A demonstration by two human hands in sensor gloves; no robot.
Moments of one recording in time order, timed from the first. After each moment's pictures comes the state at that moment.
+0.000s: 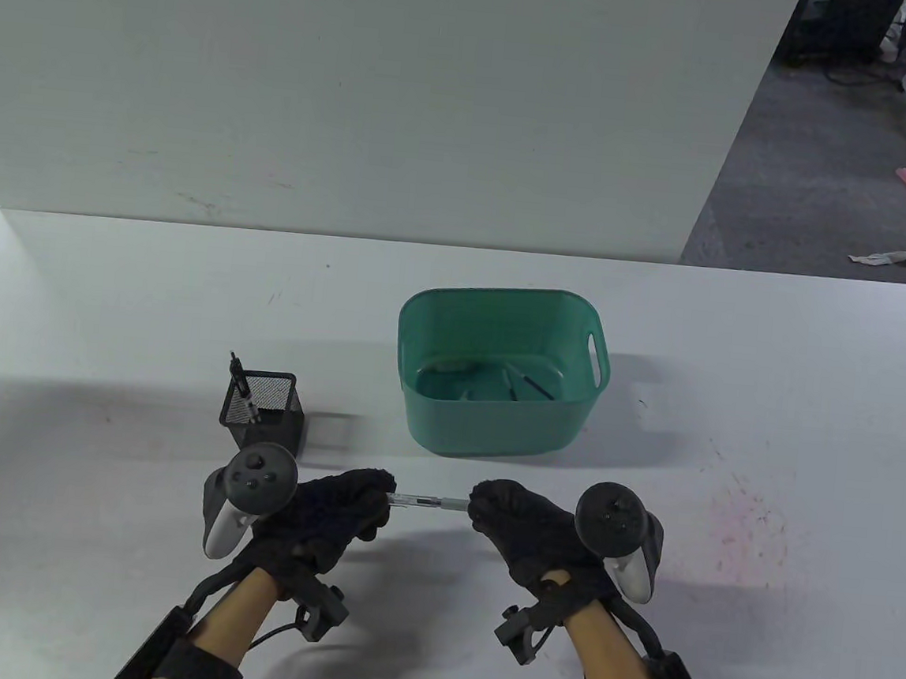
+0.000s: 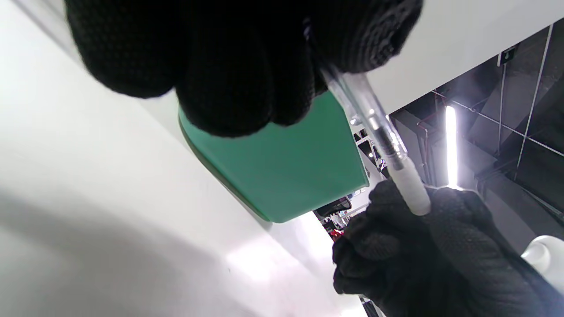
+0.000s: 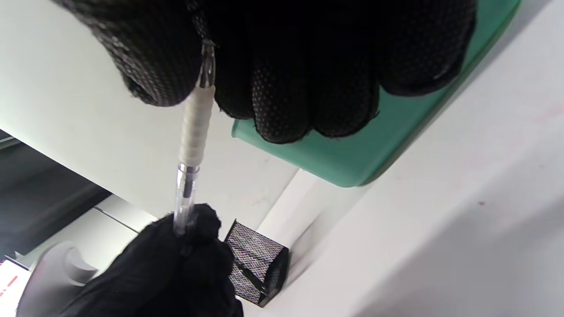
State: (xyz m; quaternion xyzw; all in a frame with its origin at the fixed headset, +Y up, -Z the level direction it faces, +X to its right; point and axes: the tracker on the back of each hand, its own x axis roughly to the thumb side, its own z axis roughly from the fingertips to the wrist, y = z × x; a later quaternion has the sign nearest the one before) left_hand -0.194 -0.720 -0.320 -0.11 -0.15 0.49 0.85; right_hand 0.119 -0.711 -0.309 0.16 0.04 0.83 0.53
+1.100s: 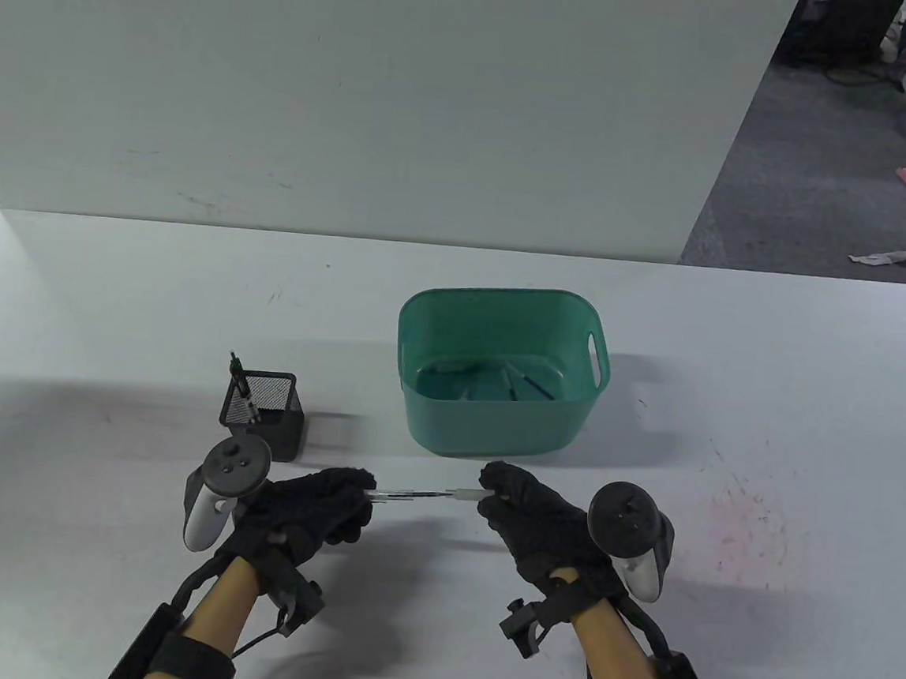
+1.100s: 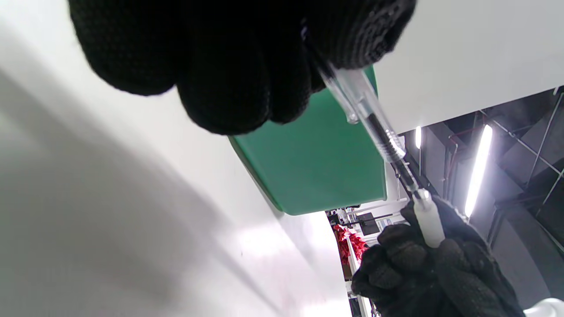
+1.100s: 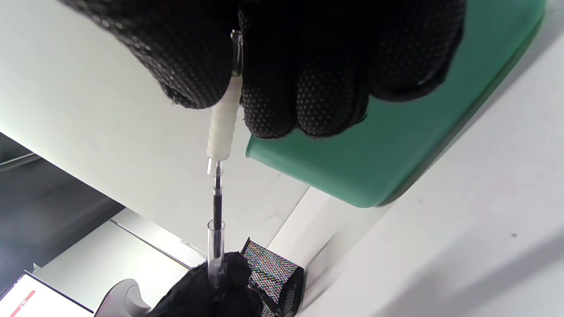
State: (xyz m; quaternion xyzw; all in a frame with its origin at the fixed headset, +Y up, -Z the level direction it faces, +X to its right) left_hand -0.222 -0.741 -0.330 -0.17 -0.11 0.55 0.81; right_hand 0.127 -0.704 -0.309 0.16 0.02 0.83 0.54
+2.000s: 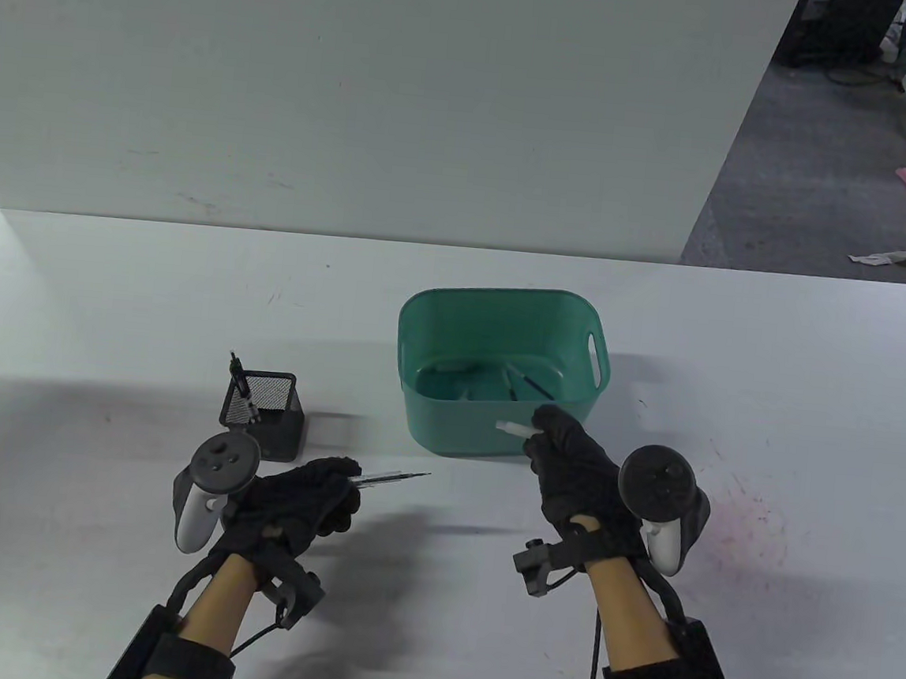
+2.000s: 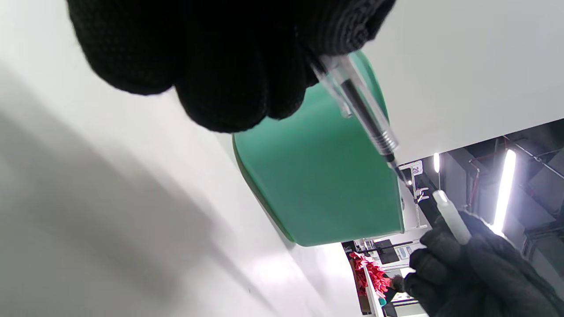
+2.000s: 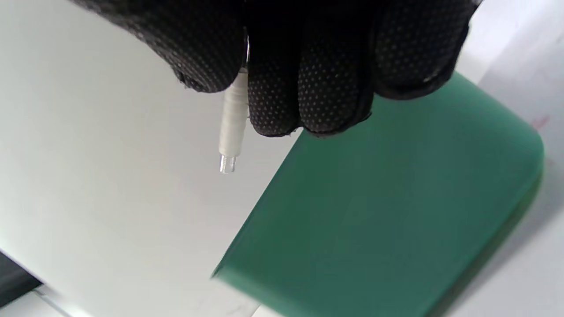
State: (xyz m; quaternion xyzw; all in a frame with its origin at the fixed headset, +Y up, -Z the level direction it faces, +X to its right) left_hand -0.232 -0.733 -0.329 -0.15 -0.06 0.54 0.82; right_hand 0.145 -0.657 -0.347 0.02 -0.09 0.86 0.50
